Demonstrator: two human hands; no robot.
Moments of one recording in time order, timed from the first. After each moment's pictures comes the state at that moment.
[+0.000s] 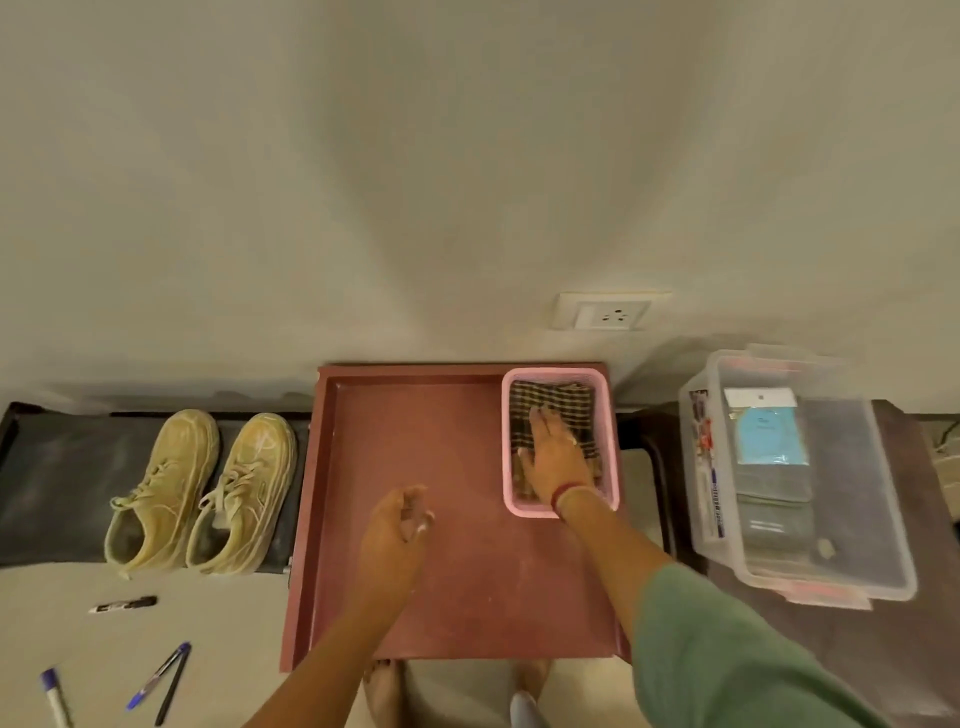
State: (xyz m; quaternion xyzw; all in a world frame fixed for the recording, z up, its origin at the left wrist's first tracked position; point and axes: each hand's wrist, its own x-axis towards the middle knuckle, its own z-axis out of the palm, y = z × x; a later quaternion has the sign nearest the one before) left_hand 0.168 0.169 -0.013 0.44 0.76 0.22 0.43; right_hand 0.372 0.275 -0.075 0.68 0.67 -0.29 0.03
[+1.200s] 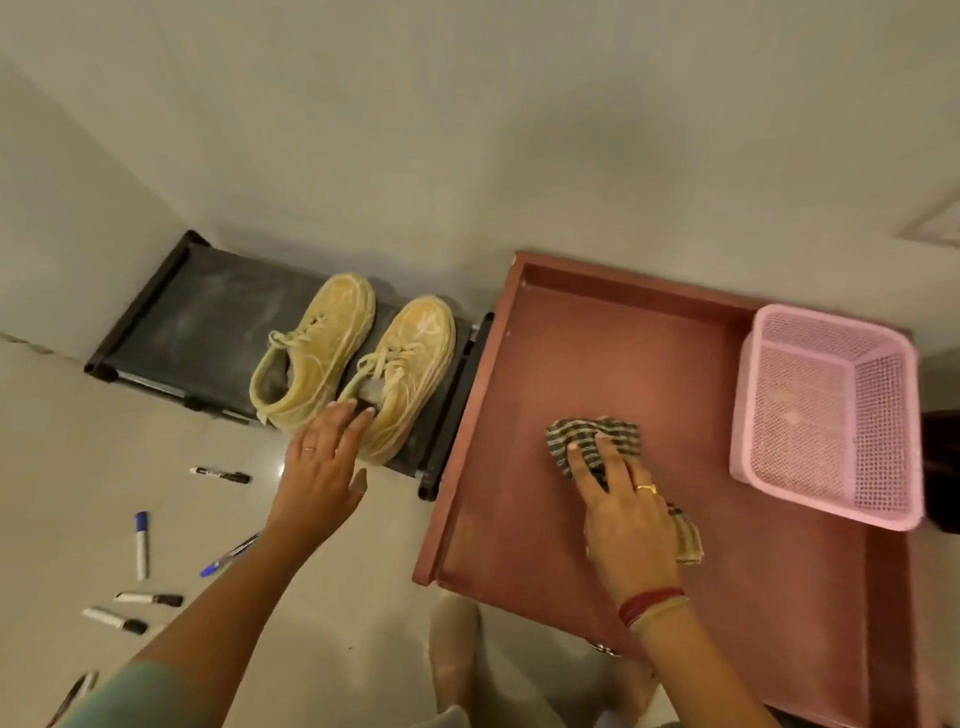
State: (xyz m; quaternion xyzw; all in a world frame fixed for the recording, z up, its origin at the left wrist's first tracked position) left_hand -0.105 0.062 -0.154 0.68 0.73 0.03 0.04; right_hand 0.220 0.127 -0.143 0.54 0.84 -0.02 -0.05
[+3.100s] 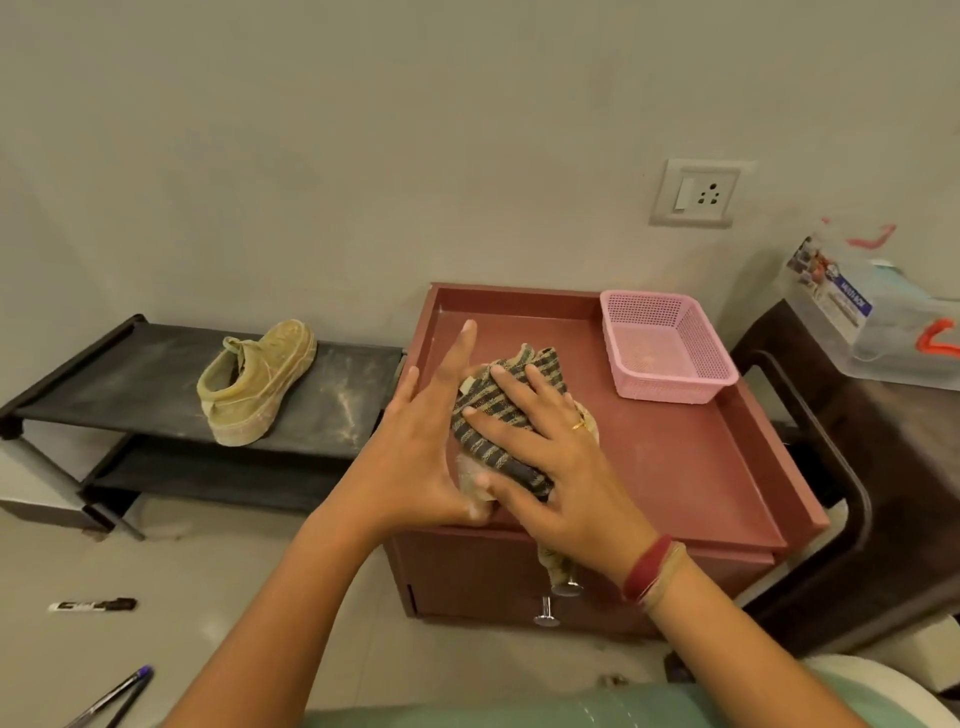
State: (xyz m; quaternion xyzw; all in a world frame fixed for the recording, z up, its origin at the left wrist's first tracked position) left_hand 0.060 -0.023 -0.068 0.80 0.48 0.33 0.16; right_hand 0.239 -0.010 -0.089 0.36 0.86 -0.14 -0.35
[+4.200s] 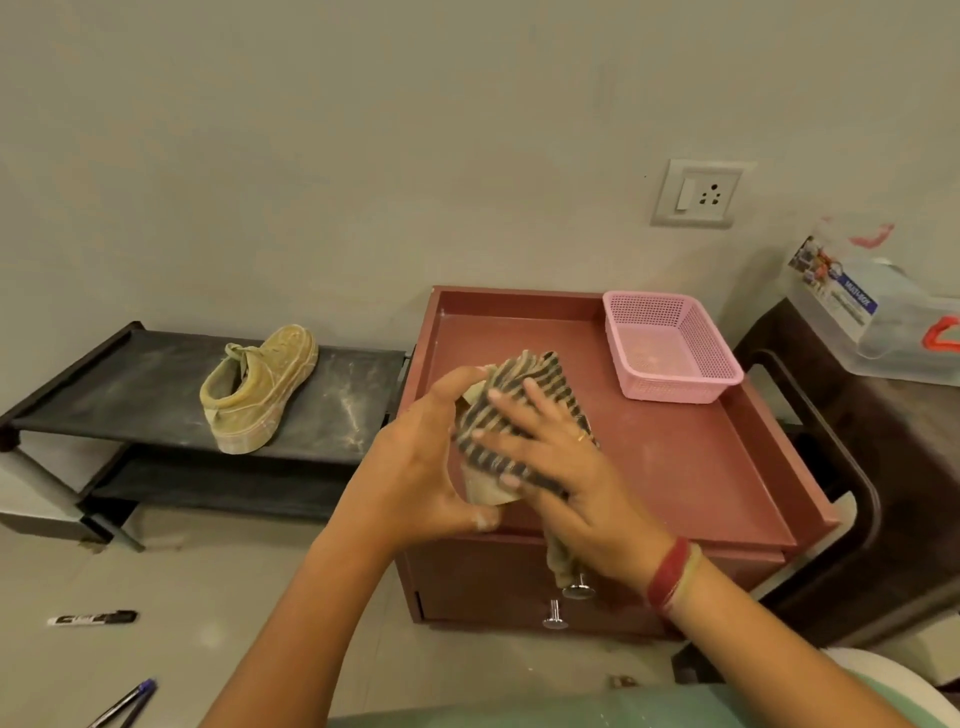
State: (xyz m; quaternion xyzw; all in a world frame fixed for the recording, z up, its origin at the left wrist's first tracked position) left_hand 0.049 -0.029 -0.073 0.81 0.45 0.37 0.08; right_hand 0.239 -0.005 -0.097 0.32 0.84 -0.22 -0.38
